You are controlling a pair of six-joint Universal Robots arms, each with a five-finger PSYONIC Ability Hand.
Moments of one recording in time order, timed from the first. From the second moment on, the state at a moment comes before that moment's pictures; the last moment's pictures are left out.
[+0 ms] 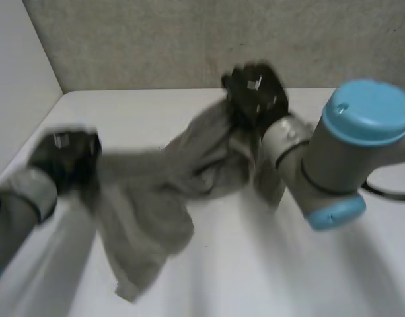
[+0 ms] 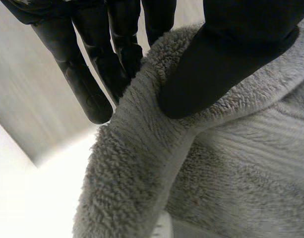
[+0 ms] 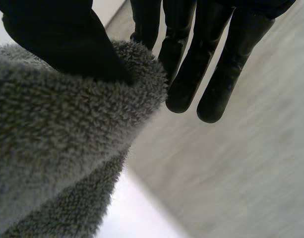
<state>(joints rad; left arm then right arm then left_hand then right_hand) 4.46 -1.66 -1.73 3.25 -1.50 3.35 2.15 -1.08 1.24 -0.35 1.49 2.77 1.17 1.21 1.21 1.21 1.02 0.95 1.18 1.19 1.20 0.98</state>
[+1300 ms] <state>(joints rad) 4.32 -1.84 -1.76 3.36 -1.66 3.35 1.64 -1.07 1.38 0.14 1.12 2.69 0.62 0.62 0.62 0.62 0.44 0.29 0.34 0.35 0.34 0.17</state>
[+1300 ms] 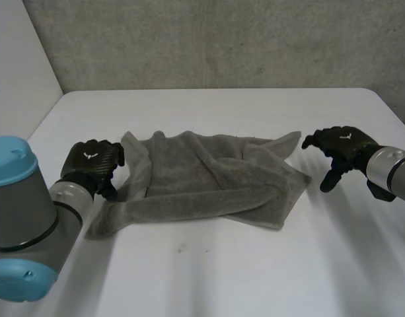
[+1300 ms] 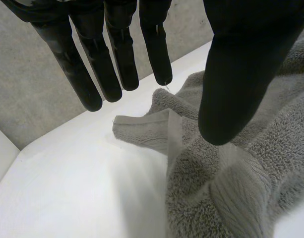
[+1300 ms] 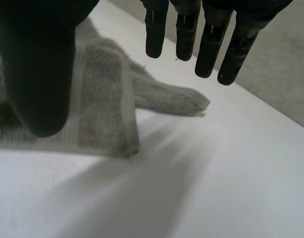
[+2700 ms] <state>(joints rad) 4.35 -1.78 -1.88 3.36 -1.65 3.34 1.70 -0.79 1.19 -0.16 1.04 2.54 0.49 0.48 0.48 0.48 0.31 0.96 1.18 1.18 1.19 0.97</state>
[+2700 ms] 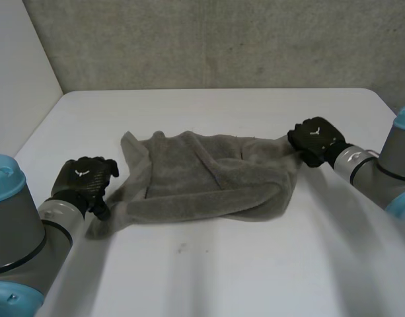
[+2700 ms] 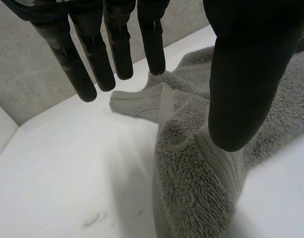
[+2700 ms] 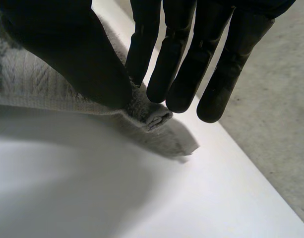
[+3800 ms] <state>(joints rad) 4.41 -2.02 -1.81 3.41 -1.58 3.45 1.54 -1.01 1.49 0.04 1.20 2.57 0.82 0.82 0.81 0.81 0.63 0.96 1.18 1.19 1.19 0.97</state>
